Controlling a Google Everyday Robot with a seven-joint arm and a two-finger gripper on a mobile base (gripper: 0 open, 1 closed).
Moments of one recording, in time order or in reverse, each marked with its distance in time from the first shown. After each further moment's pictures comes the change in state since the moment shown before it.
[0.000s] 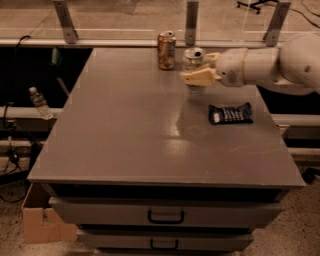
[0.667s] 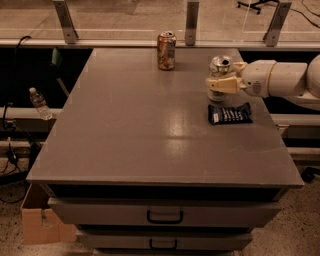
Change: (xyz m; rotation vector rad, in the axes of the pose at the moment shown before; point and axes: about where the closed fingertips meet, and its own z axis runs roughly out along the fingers) arm 0.047 -0.043 -0.056 0.122 -0.009 0.034
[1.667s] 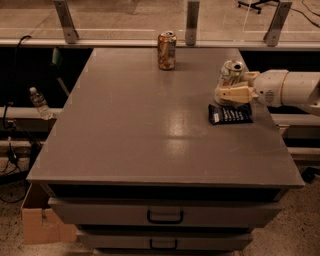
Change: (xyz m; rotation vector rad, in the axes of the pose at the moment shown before) arm 0.029 -0.002 -0.030 0.006 0.040 0.062
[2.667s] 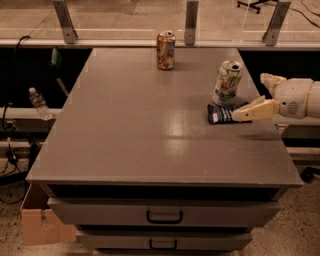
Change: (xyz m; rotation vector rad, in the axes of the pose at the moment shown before) arm 0.015 0.018 -0.050 -0.006 0.017 -0.009
